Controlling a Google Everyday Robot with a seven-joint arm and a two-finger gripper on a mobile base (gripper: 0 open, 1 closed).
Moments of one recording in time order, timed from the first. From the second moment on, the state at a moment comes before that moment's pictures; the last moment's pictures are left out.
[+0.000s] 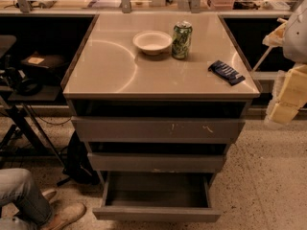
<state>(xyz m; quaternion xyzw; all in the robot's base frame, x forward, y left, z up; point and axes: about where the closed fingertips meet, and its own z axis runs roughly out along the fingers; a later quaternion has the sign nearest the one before) 0.438 -0.217 0.976 -0.60 0.78 -0.03 0.16</state>
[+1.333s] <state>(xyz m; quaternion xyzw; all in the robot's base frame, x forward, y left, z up) 0.368 -0.184 0.773 -0.56 0.77 0.14 0.27</state>
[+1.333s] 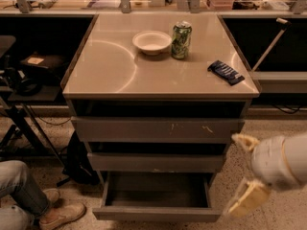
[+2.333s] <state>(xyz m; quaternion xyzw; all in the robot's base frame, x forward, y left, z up) 0.323 -0.179 0.517 -0.43 0.83 0.27 0.22</state>
